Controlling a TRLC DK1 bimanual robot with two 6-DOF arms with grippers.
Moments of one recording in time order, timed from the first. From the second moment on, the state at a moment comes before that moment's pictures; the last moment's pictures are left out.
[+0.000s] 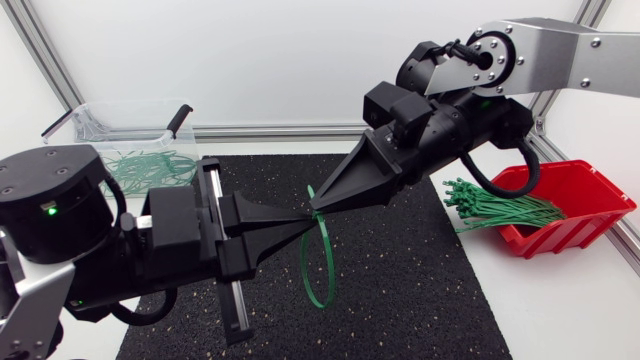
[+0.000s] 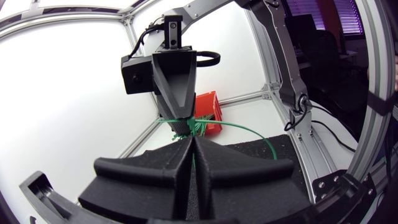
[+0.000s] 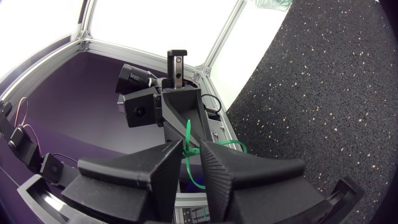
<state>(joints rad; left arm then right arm) -0.73 1.03 0.49 0.40 0.48 0.42 0.45 1.67 1.38 -1.16 -1.27 -0.19</state>
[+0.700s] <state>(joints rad) -0.79 0.98 0.47 0.38 0.45 0.41 0.48 1.66 1.39 -1.17 -1.27 -0.18</state>
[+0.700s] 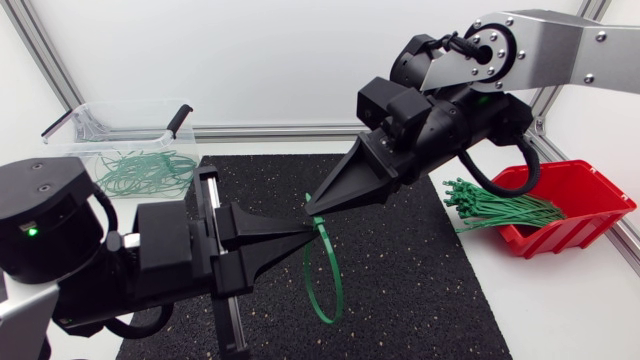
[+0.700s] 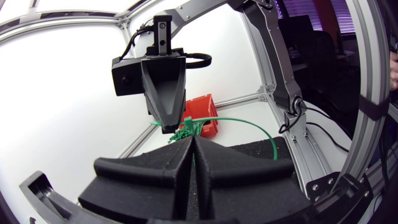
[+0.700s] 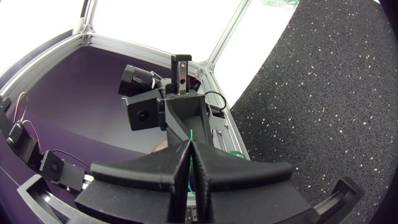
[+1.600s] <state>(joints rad) -0.49 0.95 0.56 0.14 0.40 0.20 0.40 1.58 1.33 -1.02 -0.91 -0.11</state>
